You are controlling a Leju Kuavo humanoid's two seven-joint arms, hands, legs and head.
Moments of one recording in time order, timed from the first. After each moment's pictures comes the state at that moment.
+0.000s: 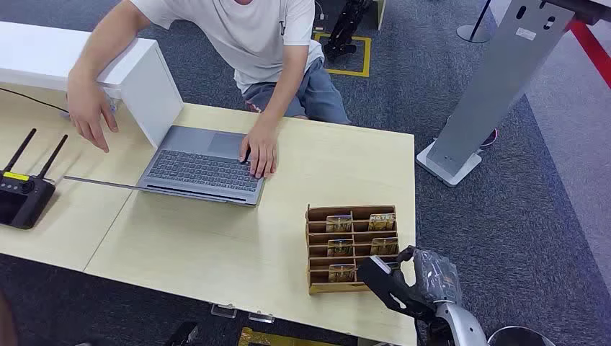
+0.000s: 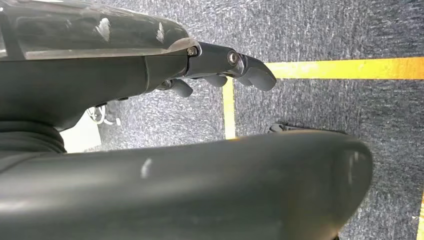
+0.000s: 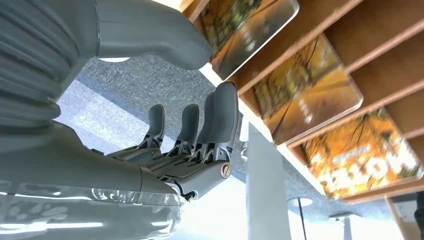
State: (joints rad) left arm -0.10 0.13 -1.16 -0.19 1.30 0.20 0.05; right arm -0.07 -0.26 0.52 -1.69 0.88 0.03 0.61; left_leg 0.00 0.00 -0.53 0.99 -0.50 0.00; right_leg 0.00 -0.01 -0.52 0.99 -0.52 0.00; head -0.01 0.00
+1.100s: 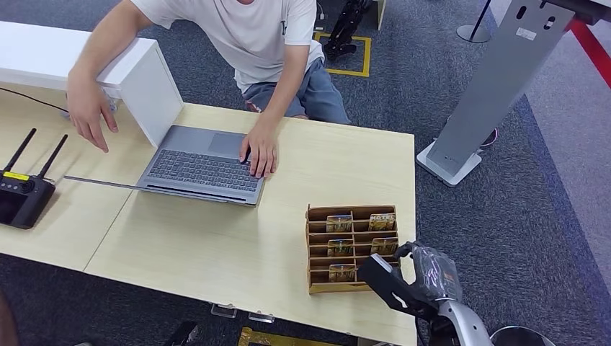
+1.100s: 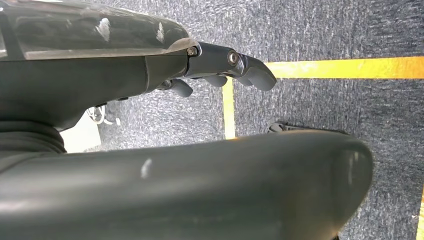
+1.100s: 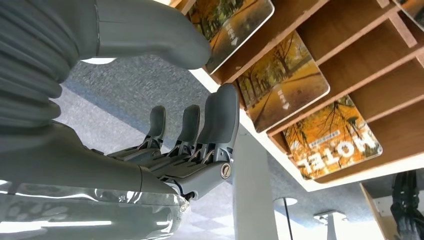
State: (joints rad) left arm -0.11 0.13 -1.16 -0.19 1.30 0.19 0.05; right arm -0.07 -0.26 0.51 -1.70 0.85 0.05 0.56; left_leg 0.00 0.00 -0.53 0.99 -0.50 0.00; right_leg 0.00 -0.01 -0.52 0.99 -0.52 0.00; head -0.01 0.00
